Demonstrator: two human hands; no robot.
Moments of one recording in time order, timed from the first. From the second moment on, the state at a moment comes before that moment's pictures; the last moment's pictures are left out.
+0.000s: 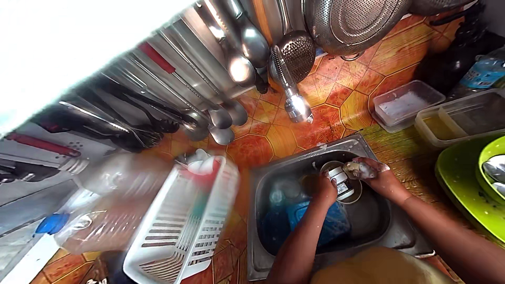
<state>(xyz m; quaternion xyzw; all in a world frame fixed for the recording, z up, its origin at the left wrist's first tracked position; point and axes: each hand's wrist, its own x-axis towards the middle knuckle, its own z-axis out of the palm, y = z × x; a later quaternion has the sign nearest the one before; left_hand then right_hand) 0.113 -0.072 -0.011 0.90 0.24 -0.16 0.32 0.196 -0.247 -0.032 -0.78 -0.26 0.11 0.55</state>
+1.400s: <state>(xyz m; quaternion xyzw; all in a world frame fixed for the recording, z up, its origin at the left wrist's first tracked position) 0.078 -0.098 -0.036 0.82 0.31 -0.14 0.46 0.163 -0.236 -0.051 -0.85 -0.43 0.18 0.25</state>
